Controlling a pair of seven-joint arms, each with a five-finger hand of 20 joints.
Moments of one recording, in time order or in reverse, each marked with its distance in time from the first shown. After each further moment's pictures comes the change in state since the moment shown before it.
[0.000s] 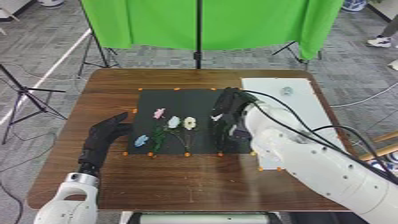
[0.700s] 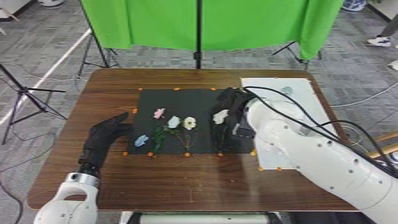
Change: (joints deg) left arm 0.0 -0.1 -0.1 0.0 0.2 -0.3 -0.4; right arm 1.2 0.0 1.5 -0.2 2.9 -5.9 2.6
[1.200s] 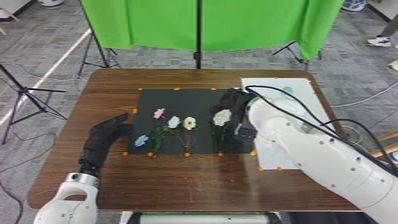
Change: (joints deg) left arm 0.0 0.0 0.0 0.0 0.0 0.0 -0.5; right arm 0.3 0.0 0.8 -0.1 -0.1 -2.6 1.5
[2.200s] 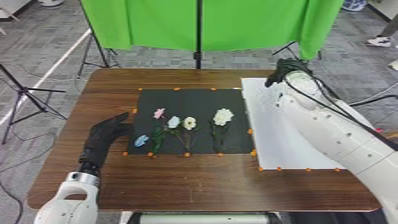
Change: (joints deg) left arm -0.4 0.1 0.2 0.2 0.1 0.1 0.4; right arm 7.2 -2.4 3.4 25.4 -27.7 1.0 -3.2
